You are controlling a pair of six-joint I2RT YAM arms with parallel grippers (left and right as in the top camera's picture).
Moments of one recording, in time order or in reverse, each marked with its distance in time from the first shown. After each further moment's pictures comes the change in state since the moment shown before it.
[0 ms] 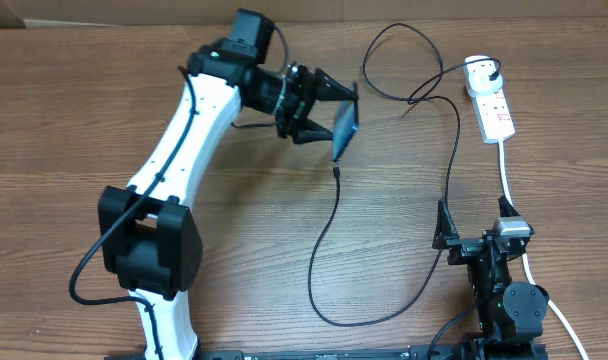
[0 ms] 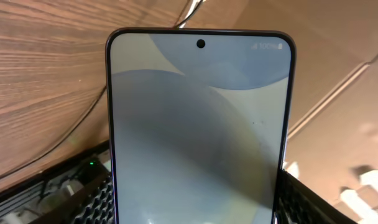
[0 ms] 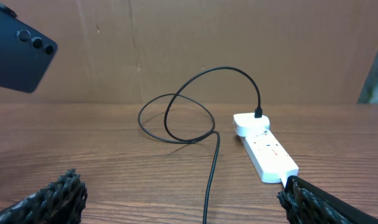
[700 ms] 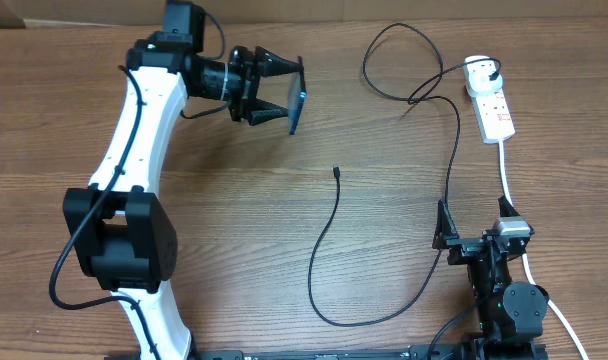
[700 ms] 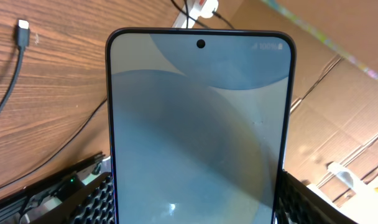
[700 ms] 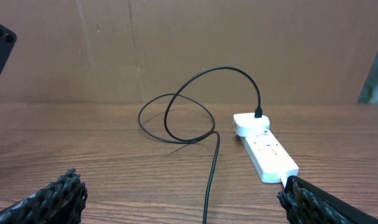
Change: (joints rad) left arm 0.193 0.000 0.000 0.000 0.049 0.000; right arm 0.000 0.000 0.000 0.000 0.000 0.000
